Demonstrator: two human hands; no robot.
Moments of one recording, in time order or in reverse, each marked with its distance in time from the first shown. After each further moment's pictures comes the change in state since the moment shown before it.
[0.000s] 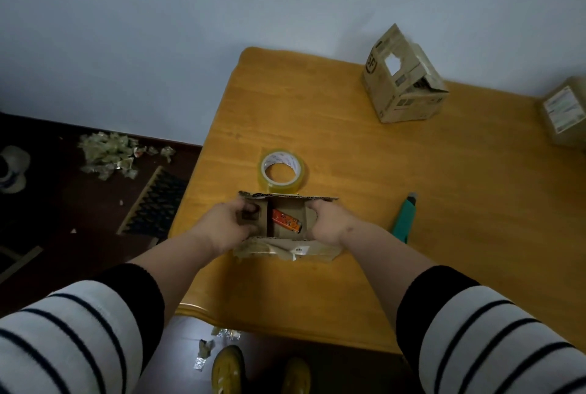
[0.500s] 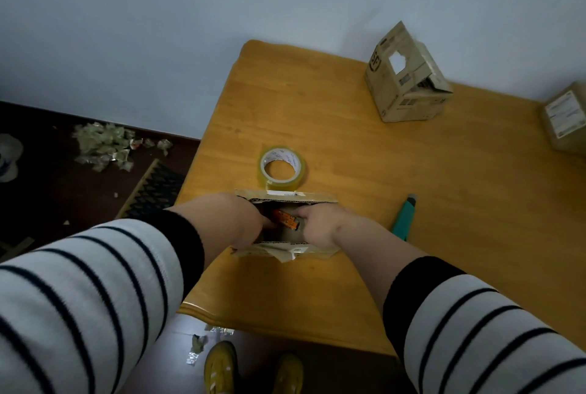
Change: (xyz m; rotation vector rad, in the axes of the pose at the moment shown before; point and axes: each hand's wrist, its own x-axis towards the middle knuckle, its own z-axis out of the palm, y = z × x) left_hand 0.003 0.066 -0.006 1.293 -0.555 0.206; right_hand 0.014 -0.008 0.005 -0.318 -0.132 -0.057
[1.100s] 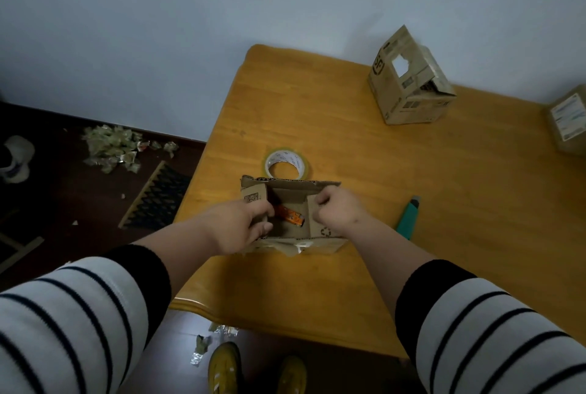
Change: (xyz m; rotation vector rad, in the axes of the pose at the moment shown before) left_hand -0.003 -0.017 0.051 -0.675 0.518 0.026; right_hand -0.001 0.018 -0.006 0.510 0.374 0.134
